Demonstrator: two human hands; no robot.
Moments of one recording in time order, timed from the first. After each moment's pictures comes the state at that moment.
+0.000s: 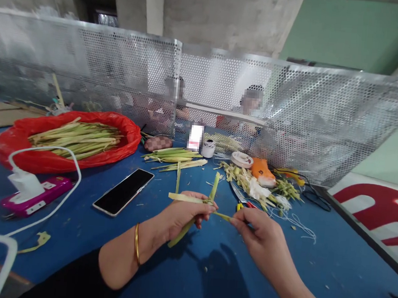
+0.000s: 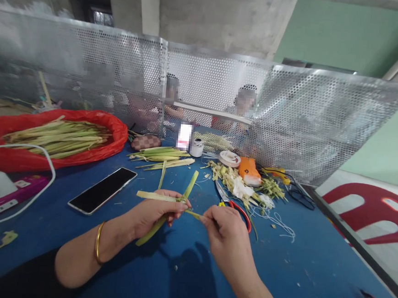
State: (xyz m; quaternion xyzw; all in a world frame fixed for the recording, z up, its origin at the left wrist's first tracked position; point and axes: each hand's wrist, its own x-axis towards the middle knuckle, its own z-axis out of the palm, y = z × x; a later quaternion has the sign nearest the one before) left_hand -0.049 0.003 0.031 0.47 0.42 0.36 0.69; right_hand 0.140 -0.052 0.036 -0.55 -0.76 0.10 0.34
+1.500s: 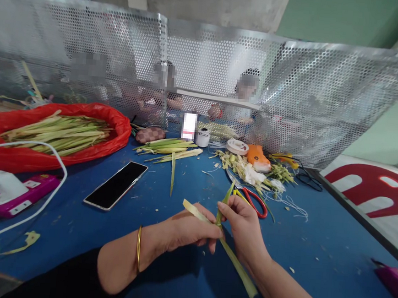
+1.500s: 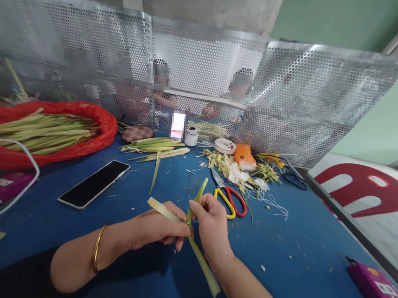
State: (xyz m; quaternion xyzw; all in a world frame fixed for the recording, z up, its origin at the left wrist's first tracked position) left_hand -0.031 -0.025 0.031 0.59 0.40 0.15 0.68; right_hand 0.110 -0.041 0.003 -0.53 -0.47 0.42 0.57
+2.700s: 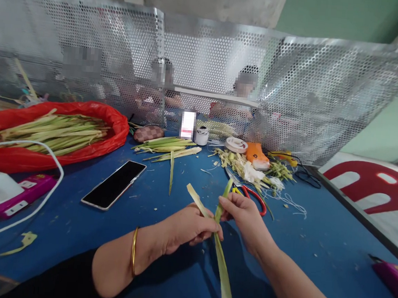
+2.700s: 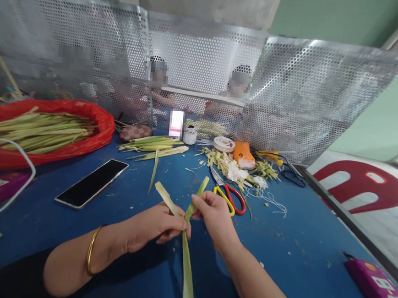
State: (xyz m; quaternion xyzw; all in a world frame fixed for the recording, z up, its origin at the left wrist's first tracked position) left_hand -0.035 -0.029 0.029 0.56 0.39 0.17 0.71; right_hand 0.127 -0.033 0.007 -0.55 -0.51 0.42 0.50
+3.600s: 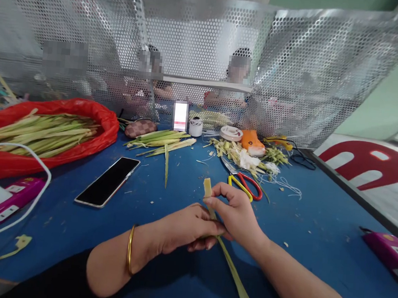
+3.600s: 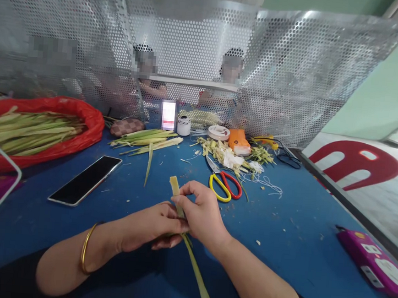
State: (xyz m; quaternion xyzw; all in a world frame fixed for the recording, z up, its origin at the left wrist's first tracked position) left_hand -0.028 -0.039 0.026 0.59 0.35 0.08 0.72; right_hand 0.109 -0.051 0.021 -0.54 -0.59 0.35 0.48
